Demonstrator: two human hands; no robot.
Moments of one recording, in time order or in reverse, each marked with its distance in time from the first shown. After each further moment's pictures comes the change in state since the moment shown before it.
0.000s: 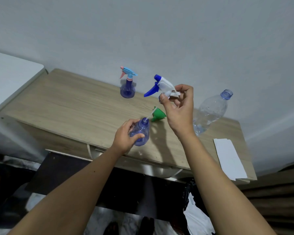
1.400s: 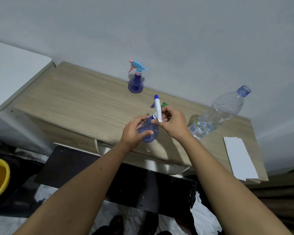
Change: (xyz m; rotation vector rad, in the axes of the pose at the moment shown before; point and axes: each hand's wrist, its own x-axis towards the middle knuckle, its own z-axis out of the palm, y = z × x) left_hand 0.001 -0.005 0.000 -0.096 0.003 -0.019; right_hand -0.008 0.081 0.004 -0.535 -0.369 0.164
